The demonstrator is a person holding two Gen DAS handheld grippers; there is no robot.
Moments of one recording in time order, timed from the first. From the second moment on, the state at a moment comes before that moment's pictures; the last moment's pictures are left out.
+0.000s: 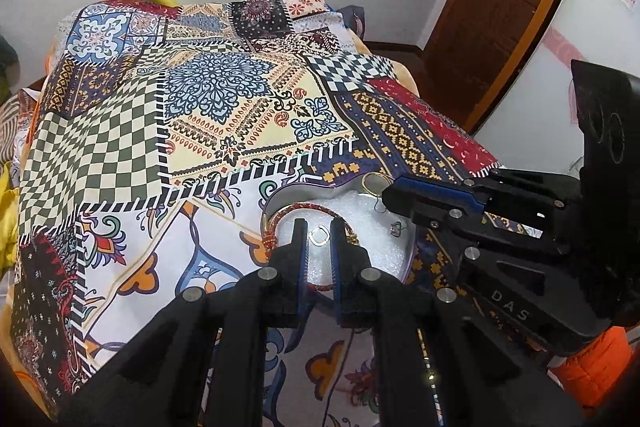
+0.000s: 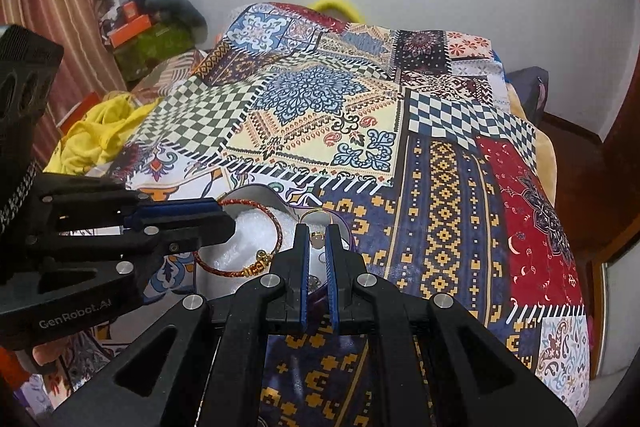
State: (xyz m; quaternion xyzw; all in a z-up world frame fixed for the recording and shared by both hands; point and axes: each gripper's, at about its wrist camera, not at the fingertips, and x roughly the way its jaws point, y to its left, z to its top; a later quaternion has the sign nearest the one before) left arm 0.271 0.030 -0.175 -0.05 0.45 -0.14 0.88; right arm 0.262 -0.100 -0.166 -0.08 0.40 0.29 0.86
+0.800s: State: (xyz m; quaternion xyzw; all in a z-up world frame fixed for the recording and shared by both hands) left arm 0.252 0.034 -0.143 -0.02 0.42 -0.12 0.90; right arm 0.255 -0.088 -0.163 -0.12 0.40 0.30 0.86
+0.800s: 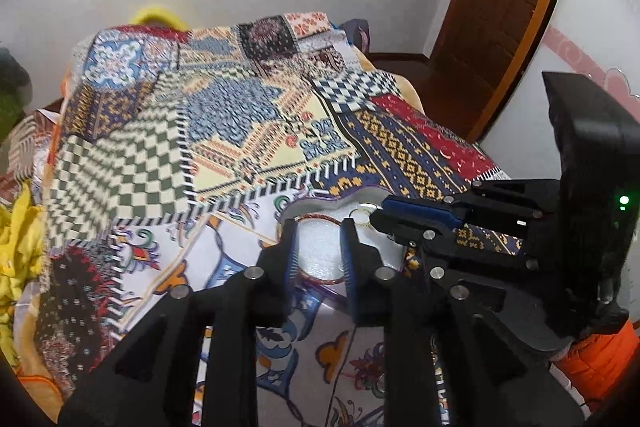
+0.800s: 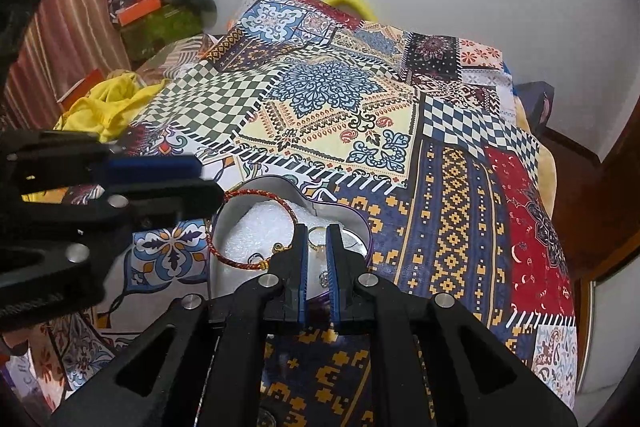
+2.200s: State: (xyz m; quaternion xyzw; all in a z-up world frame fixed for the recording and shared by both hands) left arm 0.152 0.045 -0.160 -0.02 0.46 -0.09 0.88; right arm 0.165 -0.131 -0.171 -0.10 0.44 0.24 0.86
